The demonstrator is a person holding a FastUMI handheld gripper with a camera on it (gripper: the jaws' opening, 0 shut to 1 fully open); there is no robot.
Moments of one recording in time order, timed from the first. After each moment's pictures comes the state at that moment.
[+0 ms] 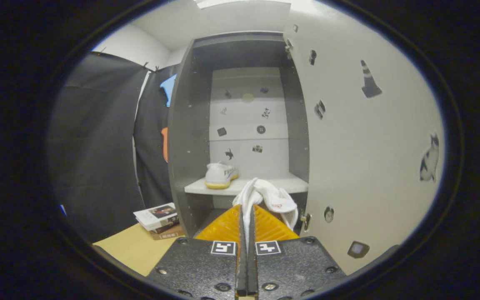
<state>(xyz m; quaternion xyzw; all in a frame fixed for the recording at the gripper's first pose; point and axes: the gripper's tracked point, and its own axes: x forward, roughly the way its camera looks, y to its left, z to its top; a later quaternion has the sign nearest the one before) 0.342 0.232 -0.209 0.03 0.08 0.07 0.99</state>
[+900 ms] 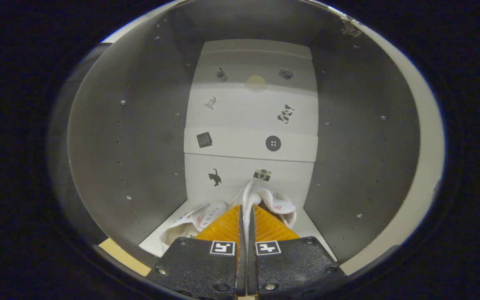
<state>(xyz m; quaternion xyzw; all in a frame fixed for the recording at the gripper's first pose) 0.599 0.255 -0.172 -0.05 0.15 0.07 0.99</state>
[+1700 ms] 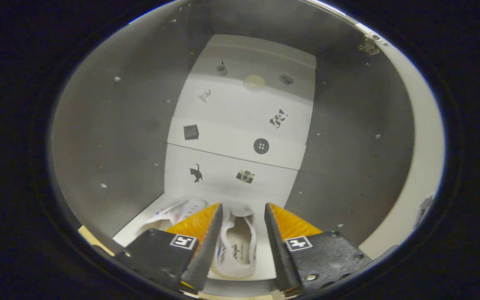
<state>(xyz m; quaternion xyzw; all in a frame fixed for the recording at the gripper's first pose) 0.552 0.244 -0.152 -0.09 0.12 0.01 0.99</state>
